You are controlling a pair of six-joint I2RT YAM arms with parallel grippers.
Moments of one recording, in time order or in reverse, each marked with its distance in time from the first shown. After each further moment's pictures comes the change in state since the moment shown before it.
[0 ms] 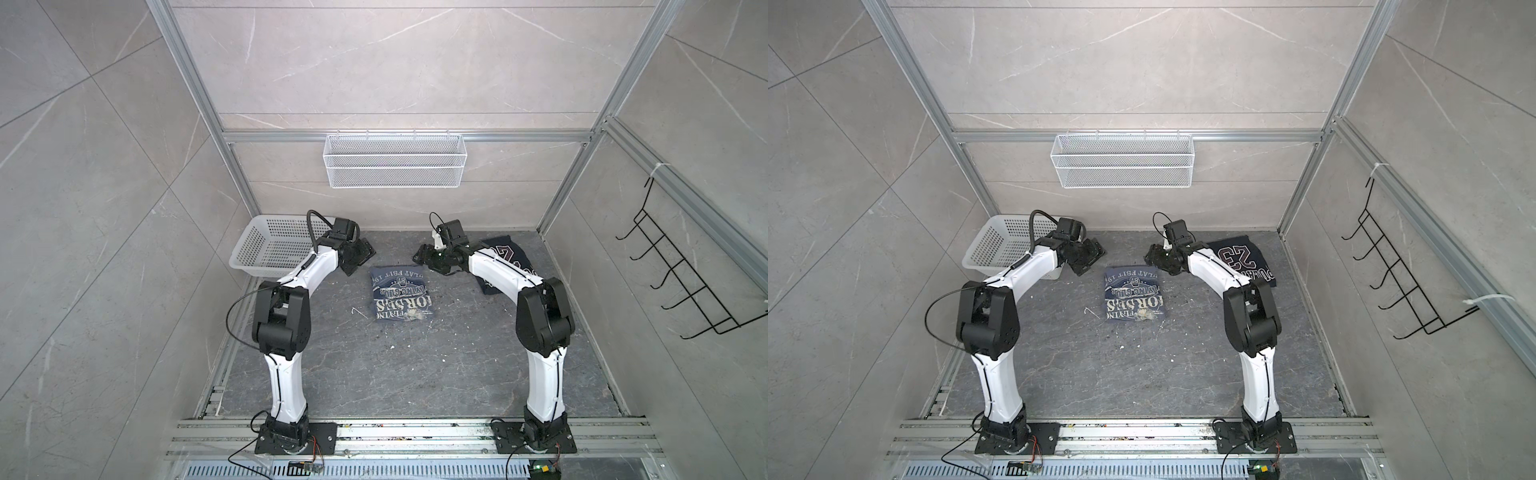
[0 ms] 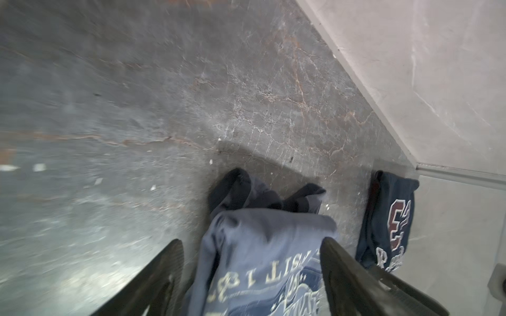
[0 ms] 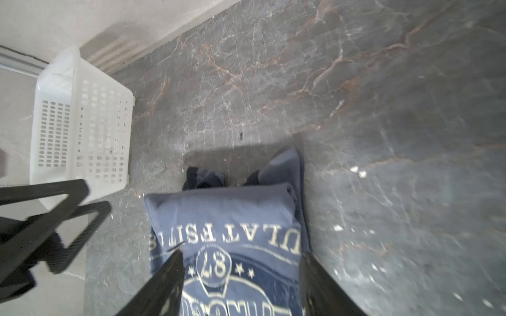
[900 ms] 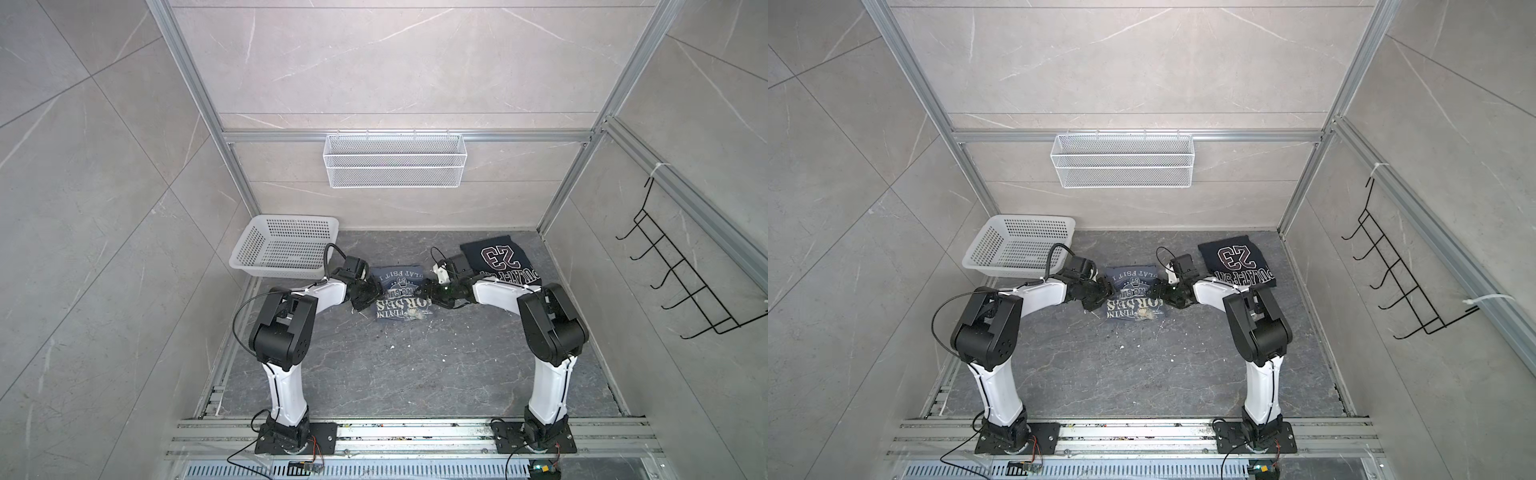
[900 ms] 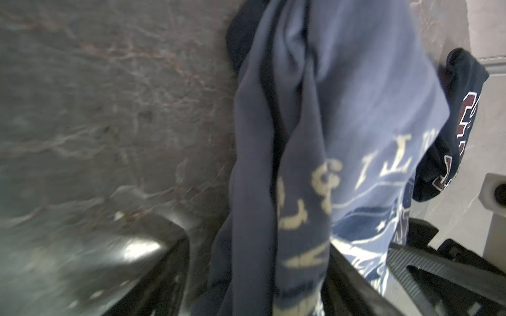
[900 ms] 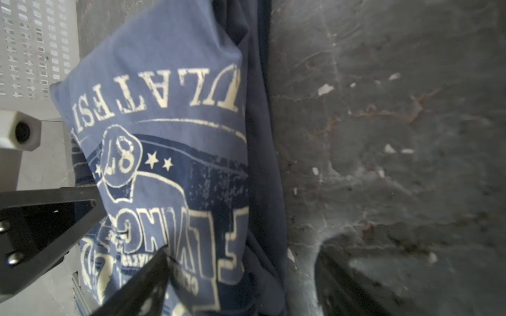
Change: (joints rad) left arm -0.094 0.008 -0.391 0.322 0.173 0.042; right arm 0.002 -0.038 -0.409 0.277 -0.171 0.032
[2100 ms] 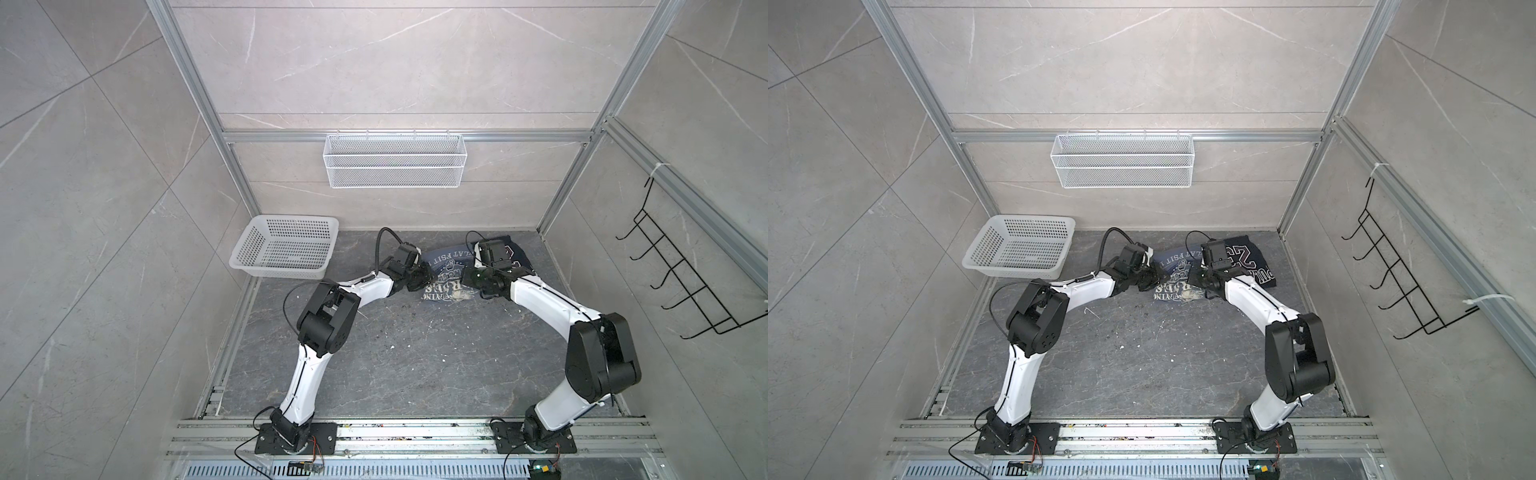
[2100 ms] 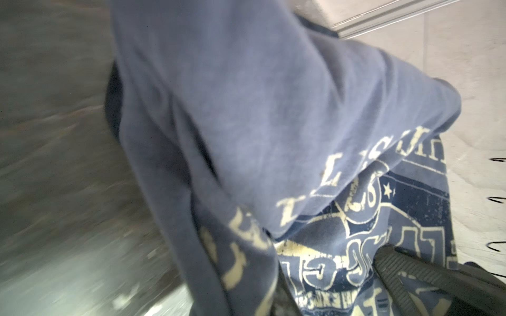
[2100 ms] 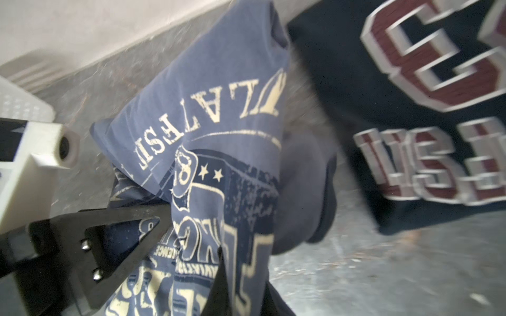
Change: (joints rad) left arm -0.280 0.319 0.481 0.242 0.056 -0.155; right arm -0.158 -0.352 -0.047 -0.180 0.420 -0.161
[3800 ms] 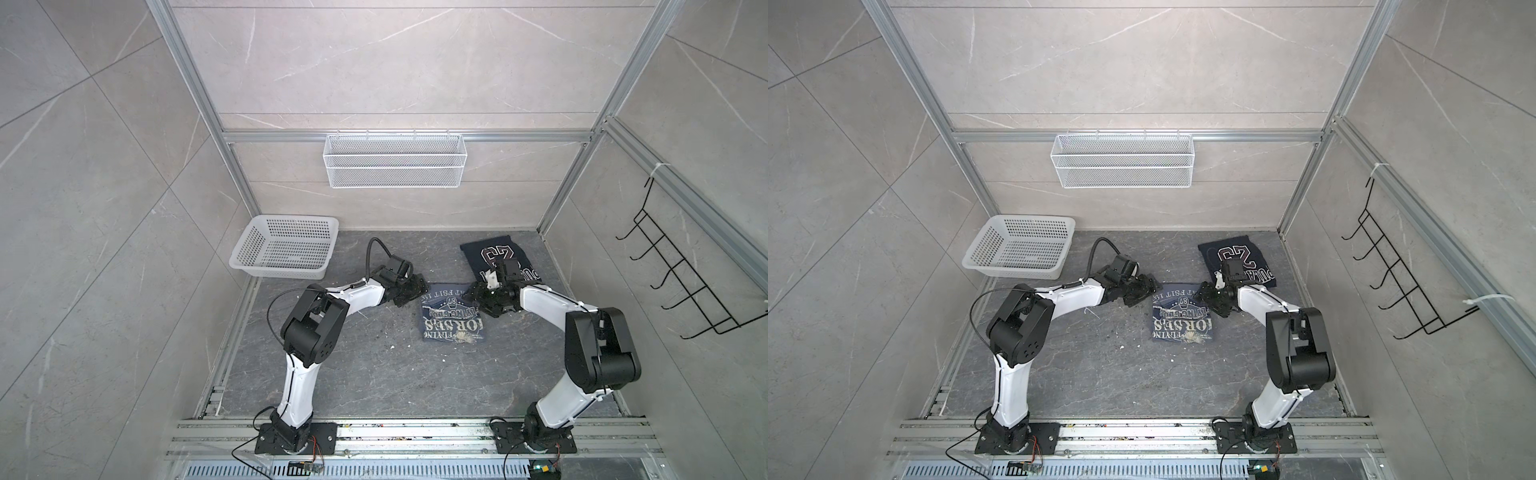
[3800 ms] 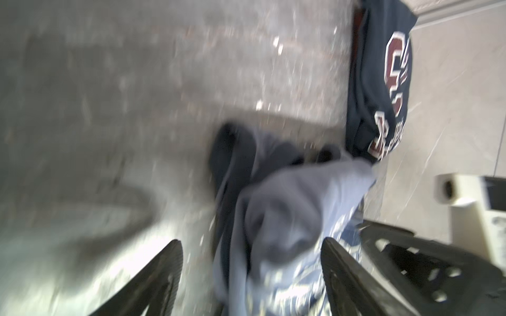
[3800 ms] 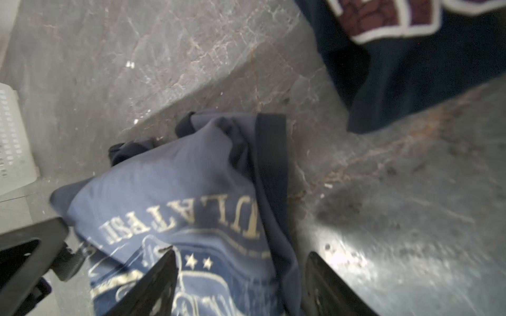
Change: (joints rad) left arm 0.021 -0.156 -0.239 -0.142 -0.107 0.010; right arm -0.142 0.095 -0.163 -0.016 -0.329 0.101
